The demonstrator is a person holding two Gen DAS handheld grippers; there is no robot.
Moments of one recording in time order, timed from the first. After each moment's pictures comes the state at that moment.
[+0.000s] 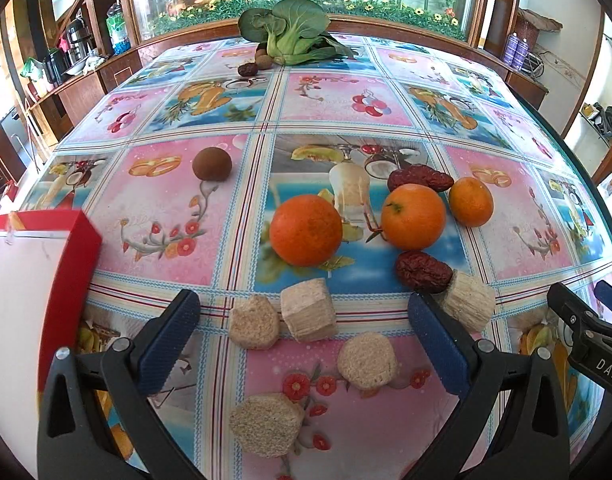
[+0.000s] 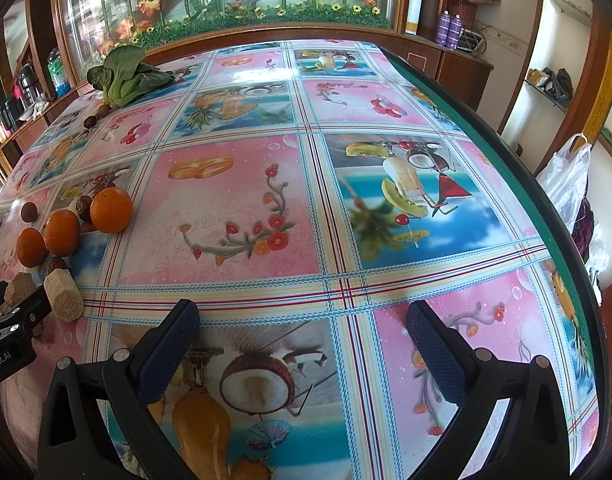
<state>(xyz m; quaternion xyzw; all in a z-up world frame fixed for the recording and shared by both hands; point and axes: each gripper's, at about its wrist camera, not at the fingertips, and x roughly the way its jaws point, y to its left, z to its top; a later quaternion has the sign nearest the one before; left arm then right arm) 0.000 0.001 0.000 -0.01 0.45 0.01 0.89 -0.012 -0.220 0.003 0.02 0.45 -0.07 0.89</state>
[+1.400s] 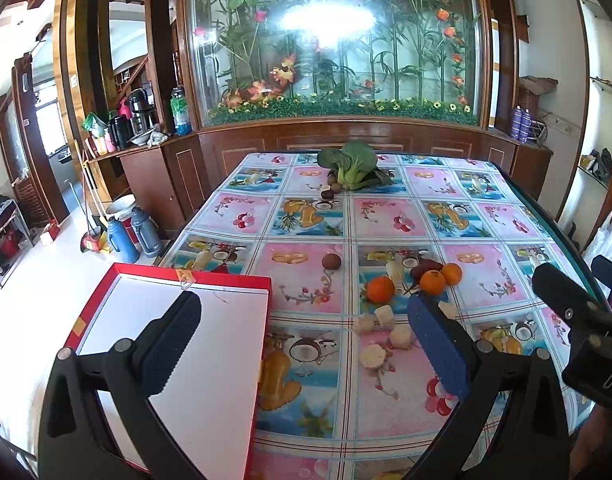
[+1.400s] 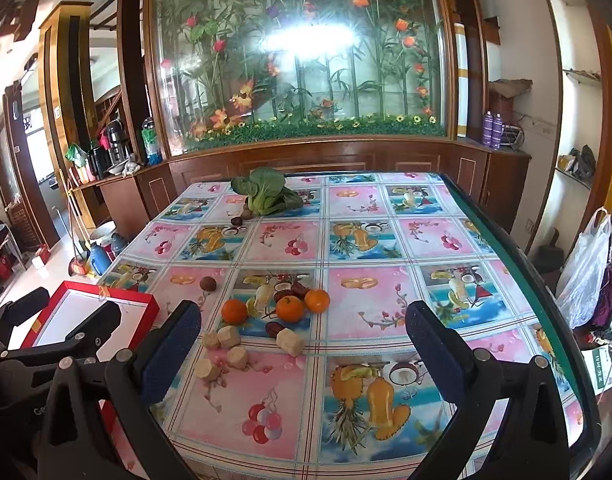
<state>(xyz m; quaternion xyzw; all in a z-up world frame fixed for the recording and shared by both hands) -0.130 0.056 0.133 0.01 0.30 0.07 0.95 -0.117 -0.124 0.134 0.03 0.27 0.05 0.96</state>
